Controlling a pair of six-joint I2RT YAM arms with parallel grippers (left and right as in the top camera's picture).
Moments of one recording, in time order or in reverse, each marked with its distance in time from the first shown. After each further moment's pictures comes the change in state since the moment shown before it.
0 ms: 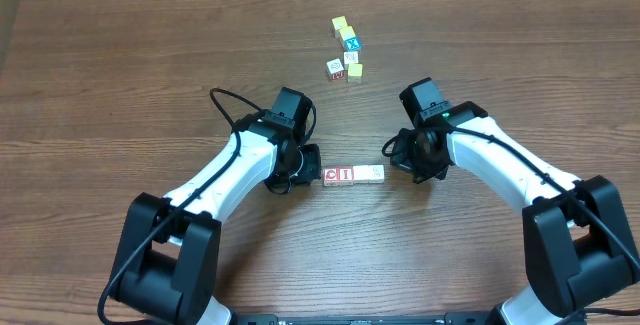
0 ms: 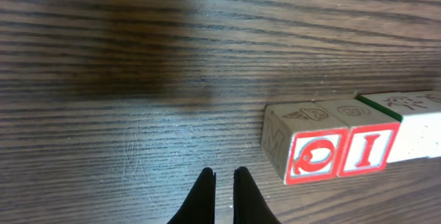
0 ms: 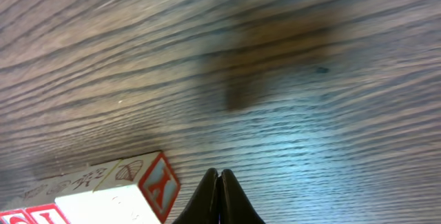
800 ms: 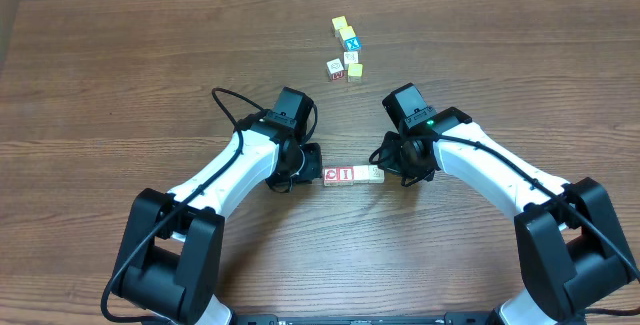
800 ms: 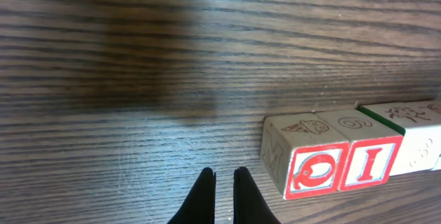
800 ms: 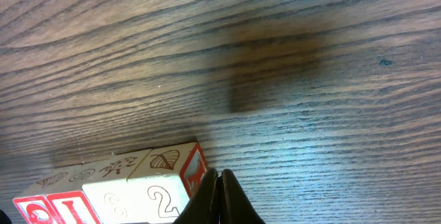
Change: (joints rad) left arm -0.005 0.016 0.000 0.026 -0.004 -0.003; right arm 0.070 0.000 0.000 0.038 0.031 0.023
